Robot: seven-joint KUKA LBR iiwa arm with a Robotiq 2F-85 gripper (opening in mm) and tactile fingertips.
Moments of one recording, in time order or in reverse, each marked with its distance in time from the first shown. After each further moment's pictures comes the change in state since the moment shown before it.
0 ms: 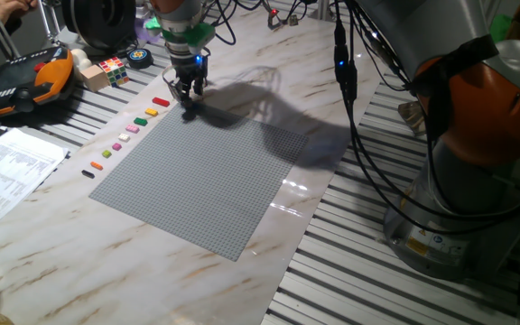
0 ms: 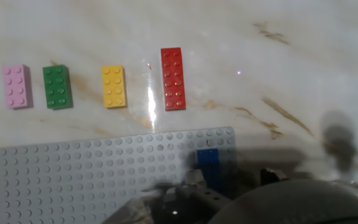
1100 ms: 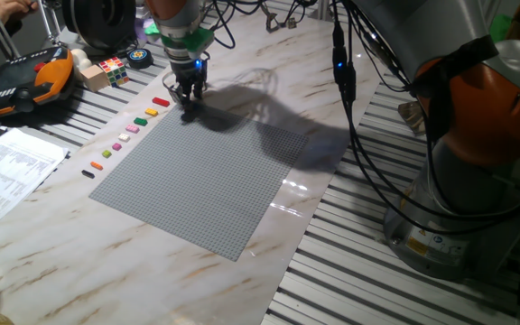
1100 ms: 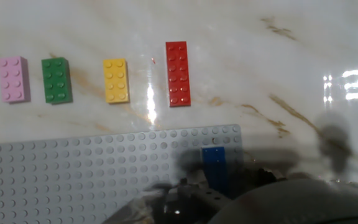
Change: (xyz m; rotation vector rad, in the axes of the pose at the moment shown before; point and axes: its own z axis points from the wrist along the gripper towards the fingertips) arm 0.003 0.005 0.008 0.020 -0.006 -0.004
